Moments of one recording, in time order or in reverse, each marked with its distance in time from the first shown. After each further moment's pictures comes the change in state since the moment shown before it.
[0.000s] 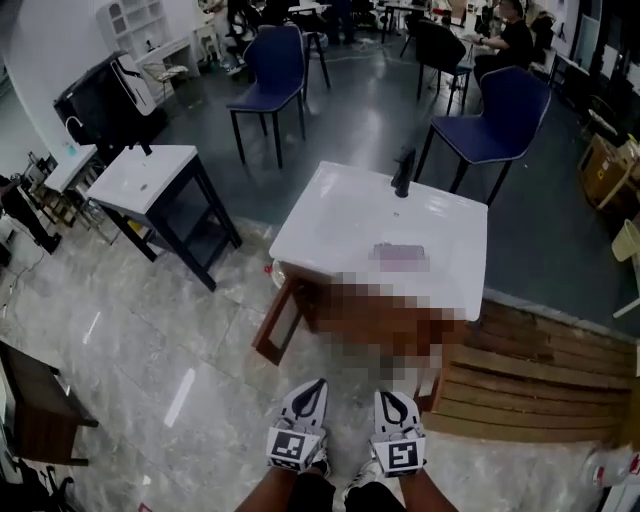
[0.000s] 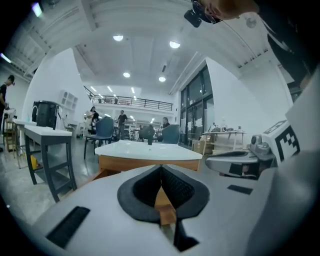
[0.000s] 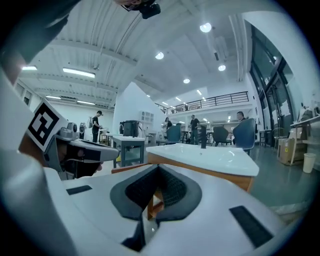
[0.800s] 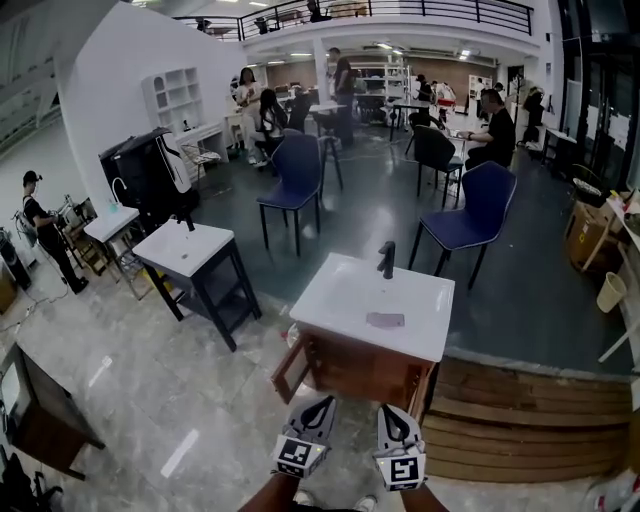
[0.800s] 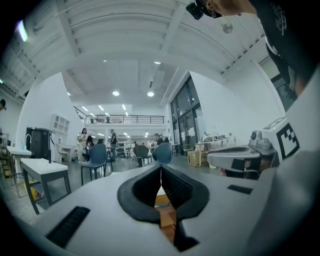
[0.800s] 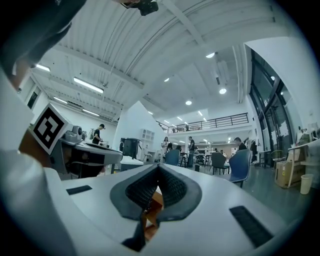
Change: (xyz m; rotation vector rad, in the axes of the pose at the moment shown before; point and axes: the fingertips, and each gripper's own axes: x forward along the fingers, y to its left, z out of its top) left arm -0.095 -0.106 0.154 0.157 -0.167 -0.032; right arm -0.142 0.000 0.169 -0.084 -0.212 -0.018
